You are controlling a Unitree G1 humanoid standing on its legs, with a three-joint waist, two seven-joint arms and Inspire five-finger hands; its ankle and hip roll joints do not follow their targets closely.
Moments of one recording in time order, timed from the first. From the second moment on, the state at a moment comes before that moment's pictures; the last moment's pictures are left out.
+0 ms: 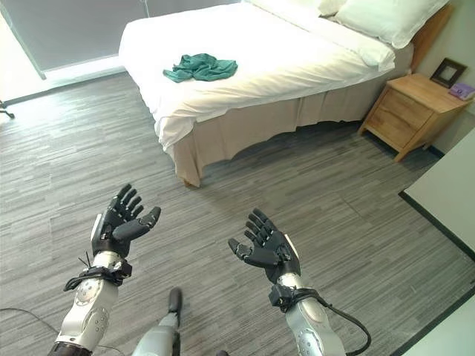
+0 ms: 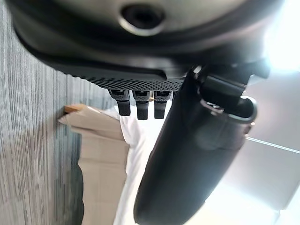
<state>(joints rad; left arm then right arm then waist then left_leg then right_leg) 0.11 0.25 -0.06 0.13 -0.58 -0.19 0.17 0.16 -0.38 0.23 0.10 0.75 -0.09 0.06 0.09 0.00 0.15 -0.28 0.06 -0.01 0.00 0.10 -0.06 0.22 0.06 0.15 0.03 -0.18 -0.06</state>
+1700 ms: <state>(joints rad) 0.00 0.26 -0.20 0.09 -0.54 -0.23 0.21 -0.04 -0.44 0.36 0.11 0.64 -0.08 0.06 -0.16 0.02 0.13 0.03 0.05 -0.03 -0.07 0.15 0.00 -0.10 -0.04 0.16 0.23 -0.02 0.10</state>
